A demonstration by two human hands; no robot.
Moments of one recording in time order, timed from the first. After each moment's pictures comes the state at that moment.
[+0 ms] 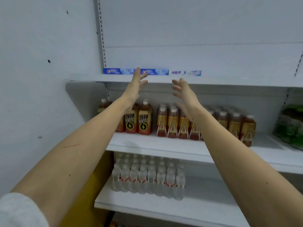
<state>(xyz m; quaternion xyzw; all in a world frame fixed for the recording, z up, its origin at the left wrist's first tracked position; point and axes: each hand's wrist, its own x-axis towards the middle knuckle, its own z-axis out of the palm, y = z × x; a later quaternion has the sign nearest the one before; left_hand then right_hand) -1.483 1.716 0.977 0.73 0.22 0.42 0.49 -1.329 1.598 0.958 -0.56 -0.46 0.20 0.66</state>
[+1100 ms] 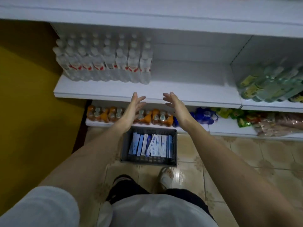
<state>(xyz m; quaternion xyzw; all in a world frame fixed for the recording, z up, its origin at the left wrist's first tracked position) -1.374 1.541 0.497 0.58 0.42 0.08 0.69 -1.221 1.419 0.521 -0.71 -0.24 0.45 0.48</state>
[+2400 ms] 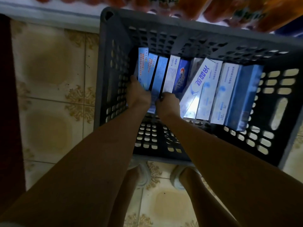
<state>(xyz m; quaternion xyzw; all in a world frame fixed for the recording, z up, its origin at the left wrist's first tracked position) -1.421 1.584 -0.234 0.57 0.69 -0.05 0.45 -1.362 1.507 -0.218 -0.85 -0.13 0.48 0.15</state>
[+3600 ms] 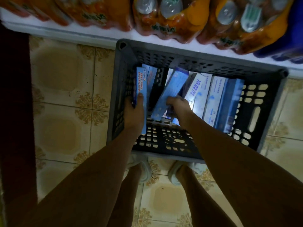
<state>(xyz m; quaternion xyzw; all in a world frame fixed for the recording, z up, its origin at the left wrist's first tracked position) -1.448 1.564 -0.141 0.39 0.72 0.08 0.58 -1.314 1.506 -0.165 -0.73 0.11 0.59 0.32</state>
